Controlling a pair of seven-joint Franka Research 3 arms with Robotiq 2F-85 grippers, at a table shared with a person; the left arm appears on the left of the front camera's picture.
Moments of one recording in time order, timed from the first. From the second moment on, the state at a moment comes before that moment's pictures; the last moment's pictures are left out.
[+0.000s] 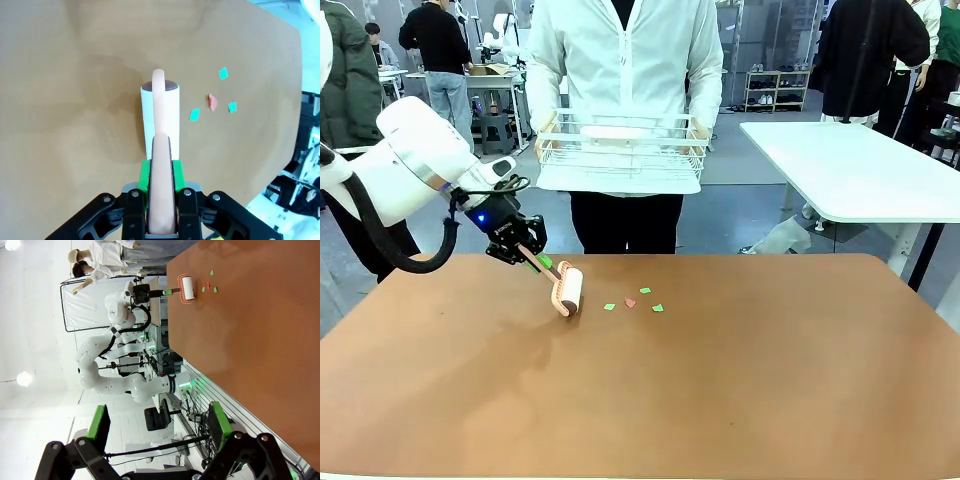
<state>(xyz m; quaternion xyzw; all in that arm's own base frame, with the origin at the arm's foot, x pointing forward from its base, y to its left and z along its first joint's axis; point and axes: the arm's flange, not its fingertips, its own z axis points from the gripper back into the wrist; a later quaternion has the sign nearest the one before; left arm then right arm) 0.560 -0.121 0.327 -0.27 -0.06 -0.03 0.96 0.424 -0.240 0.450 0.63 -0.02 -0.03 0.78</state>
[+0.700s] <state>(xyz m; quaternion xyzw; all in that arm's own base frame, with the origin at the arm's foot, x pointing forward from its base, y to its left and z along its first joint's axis) 0.576 -0.147 0.314 -0.30 -0.04 -0.01 0.95 0.424 -0.240 0.450 0.63 -0.02 -0.03 0.78</state>
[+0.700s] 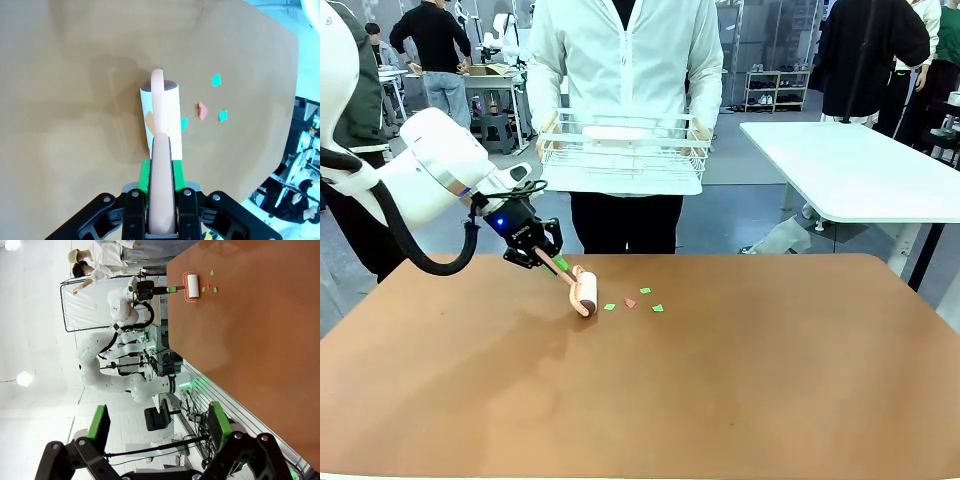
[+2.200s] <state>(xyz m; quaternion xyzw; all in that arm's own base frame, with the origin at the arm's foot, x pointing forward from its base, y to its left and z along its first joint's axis) 0.619 -0.304 0.297 -0.34 0.02 -0.07 0.94 0.424 -0.240 0.450 0.63 -0.02 -0.03 0.78</state>
